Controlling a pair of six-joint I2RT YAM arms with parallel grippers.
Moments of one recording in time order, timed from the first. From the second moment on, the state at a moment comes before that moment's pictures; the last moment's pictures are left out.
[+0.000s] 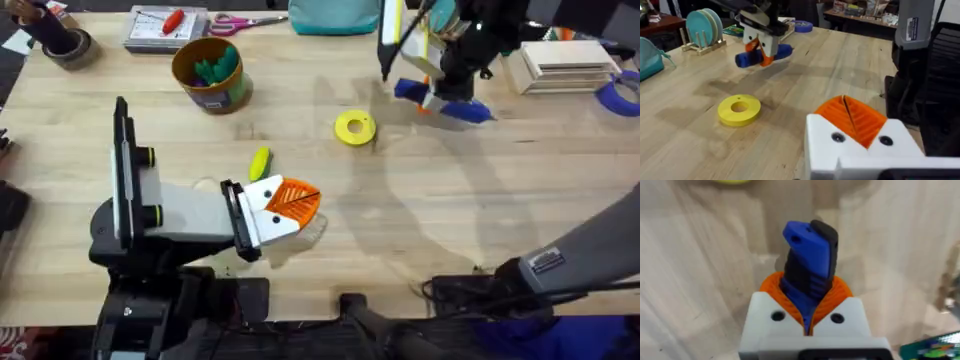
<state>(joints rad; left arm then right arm) -0.03 0.01 0.01 -0.13 1.18 0.03 0.15 1.84 1.40 -0.93 -0.02 -1.26</state>
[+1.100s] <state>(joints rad) -0.03 0.01 0.01 -0.13 1.18 0.04 0.16 1.61 1.28 -0.84 0.03 -1.05</state>
